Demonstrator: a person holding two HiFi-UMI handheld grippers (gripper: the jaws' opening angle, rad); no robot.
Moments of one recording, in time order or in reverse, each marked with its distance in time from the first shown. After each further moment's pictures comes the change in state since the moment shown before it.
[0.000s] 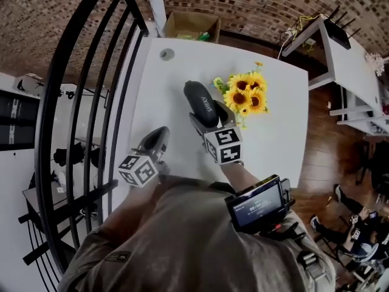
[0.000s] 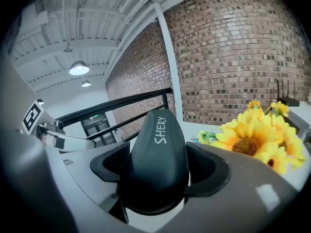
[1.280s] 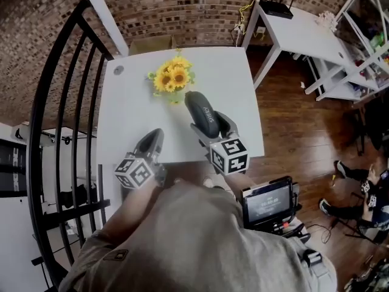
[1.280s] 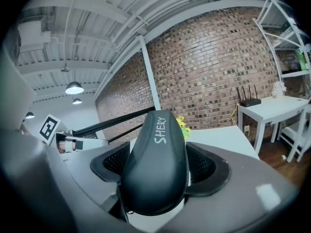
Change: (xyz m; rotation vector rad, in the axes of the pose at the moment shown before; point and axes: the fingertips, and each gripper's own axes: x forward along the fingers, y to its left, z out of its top) left arm 0.001 -0.213 -0.088 0.136 -0.040 -0.174; right arm -0.268 -0.081 -0.057 0.120 -0.215 -0.117
